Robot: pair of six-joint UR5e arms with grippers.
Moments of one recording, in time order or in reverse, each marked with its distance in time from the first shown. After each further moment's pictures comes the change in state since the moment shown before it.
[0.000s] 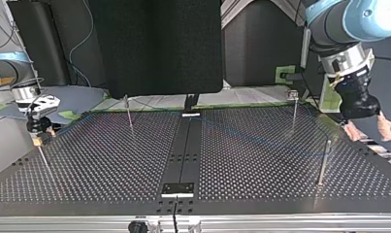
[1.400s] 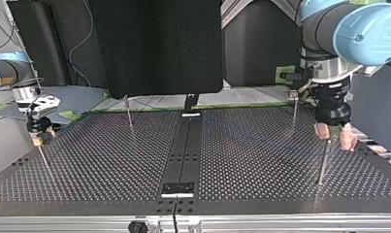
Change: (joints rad) left arm -0.123 -0.082 0.194 -0.339 -0.002 0.361; right arm 0.000 0.000 0.000 0.000 0.000 0.000
